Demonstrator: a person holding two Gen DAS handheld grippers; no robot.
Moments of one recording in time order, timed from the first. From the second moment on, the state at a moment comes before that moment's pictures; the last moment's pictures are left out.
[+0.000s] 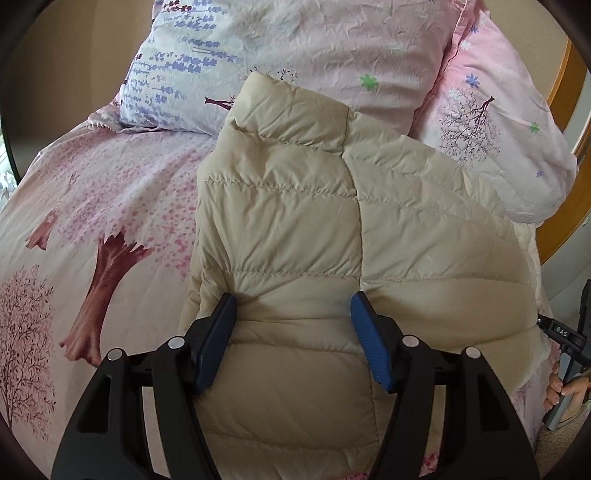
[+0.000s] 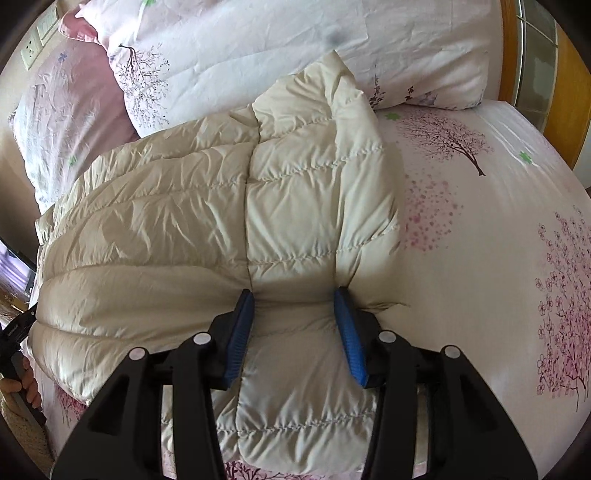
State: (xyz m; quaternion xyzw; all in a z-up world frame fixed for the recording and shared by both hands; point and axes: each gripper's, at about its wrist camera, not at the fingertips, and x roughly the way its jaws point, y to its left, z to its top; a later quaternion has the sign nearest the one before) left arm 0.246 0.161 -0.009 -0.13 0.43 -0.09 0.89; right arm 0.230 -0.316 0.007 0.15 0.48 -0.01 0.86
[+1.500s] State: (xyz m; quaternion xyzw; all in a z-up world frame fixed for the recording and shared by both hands) left arm 0.177 0.194 -0.035 -0.47 0.40 -0.10 0.78; right arm 0.135 -0.390 -0.030 0.54 0.37 0.00 0.76
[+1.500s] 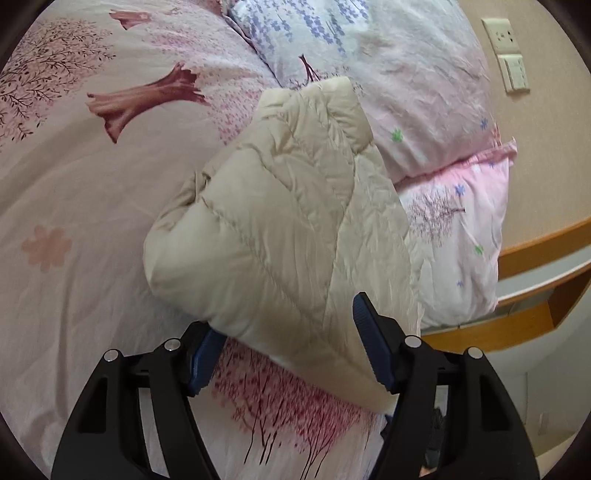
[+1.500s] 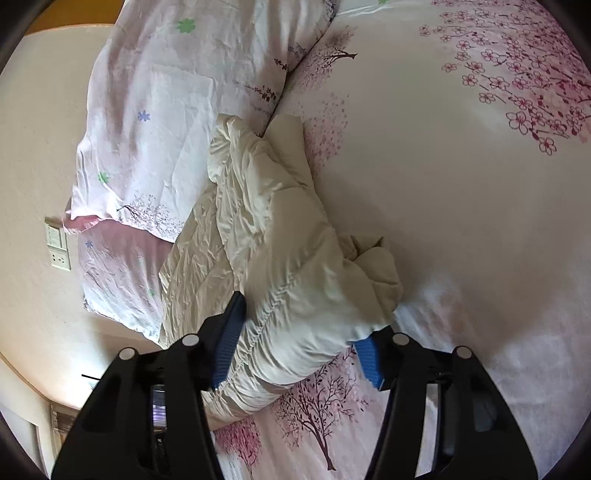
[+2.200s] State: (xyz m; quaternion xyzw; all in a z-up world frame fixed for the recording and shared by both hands) left arm 0.165 0.234 -0.019 -0.51 0.34 -0.10 0.79; right arm 0.130 -0.356 0.005 0.49 0.35 0.08 0.80
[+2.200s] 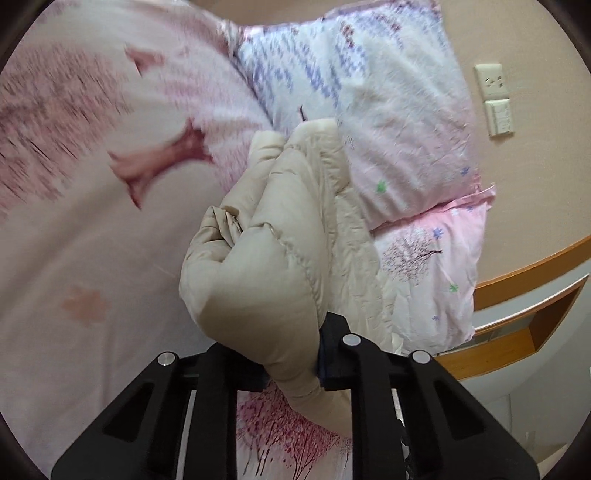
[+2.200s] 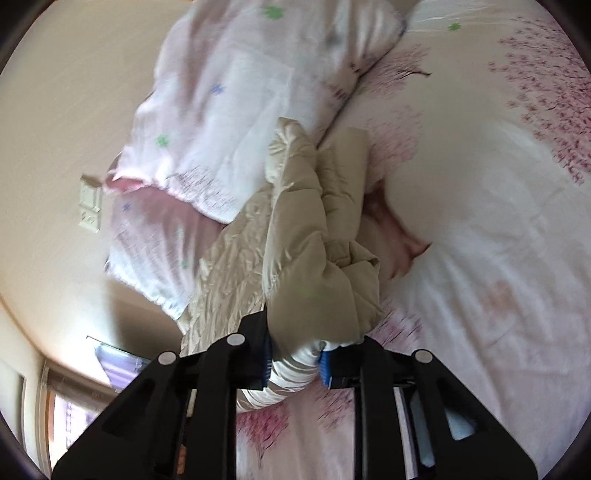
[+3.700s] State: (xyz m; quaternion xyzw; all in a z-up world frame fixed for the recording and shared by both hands) left arm 0.047 0.279 -0.032 -0.47 0.29 -0.02 0.83; right arm 0.138 -0.094 0.074 0.00 0.34 0.12 0.93
